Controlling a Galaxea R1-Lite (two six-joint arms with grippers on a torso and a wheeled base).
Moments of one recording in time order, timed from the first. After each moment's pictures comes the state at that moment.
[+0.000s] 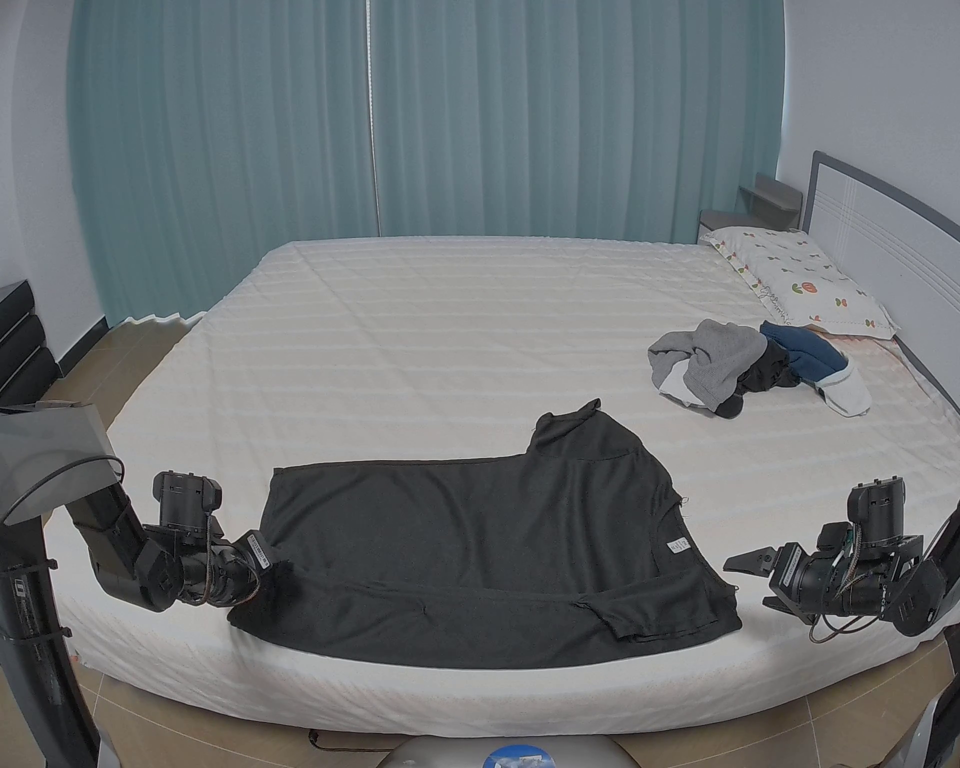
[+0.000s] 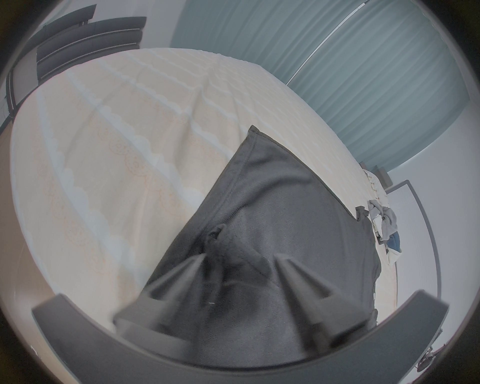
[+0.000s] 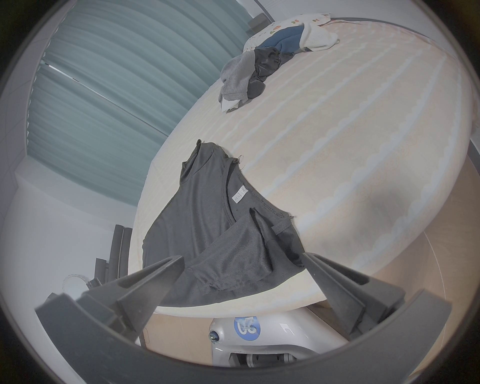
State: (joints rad) left arm -0.01 2.19 -0.60 -0.77 -0.13 -0.66; right arm 0.07 1.85 -0.26 -0.86 0.27 0.70
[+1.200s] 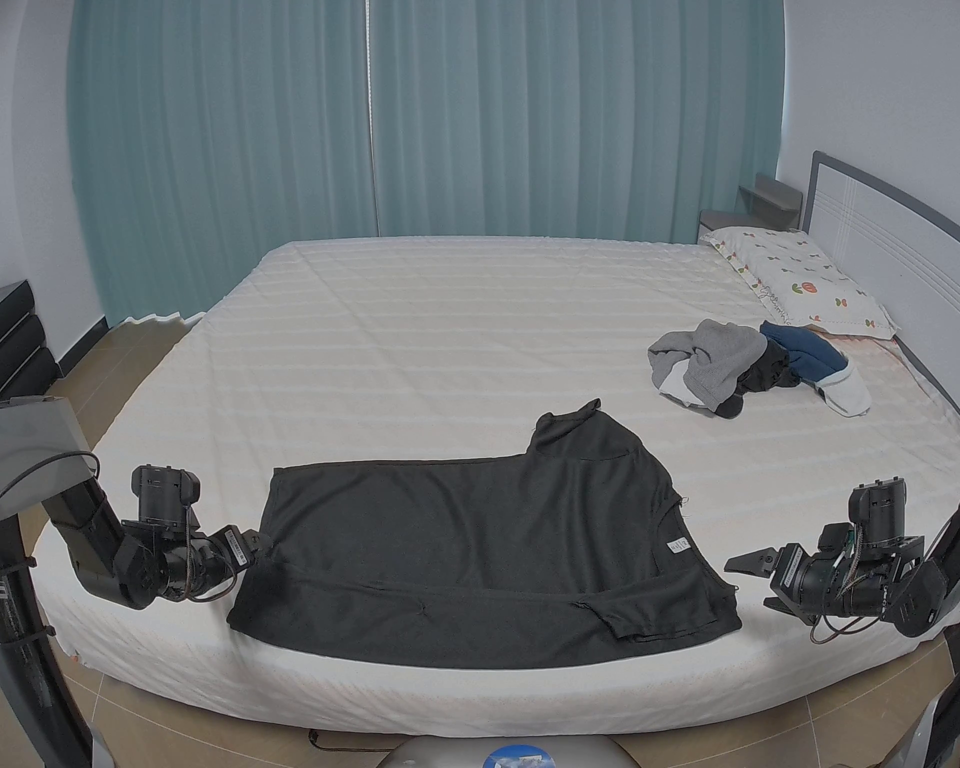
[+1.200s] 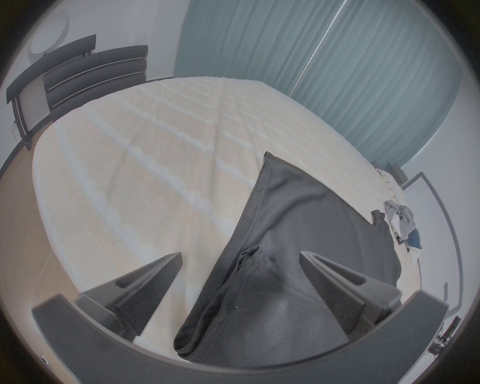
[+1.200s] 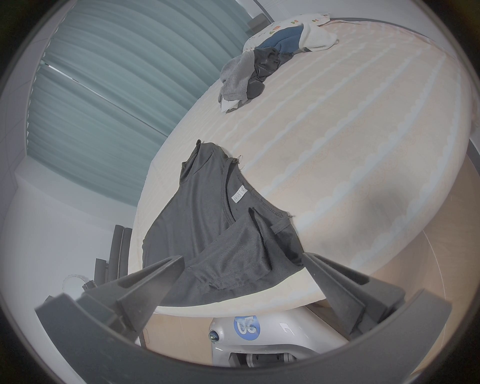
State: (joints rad) left arm 0.03 2.11 -0.57 -0.76 -0.04 -0.55; right arm 0.07 1.85 -0.26 -0.86 0.27 0.70
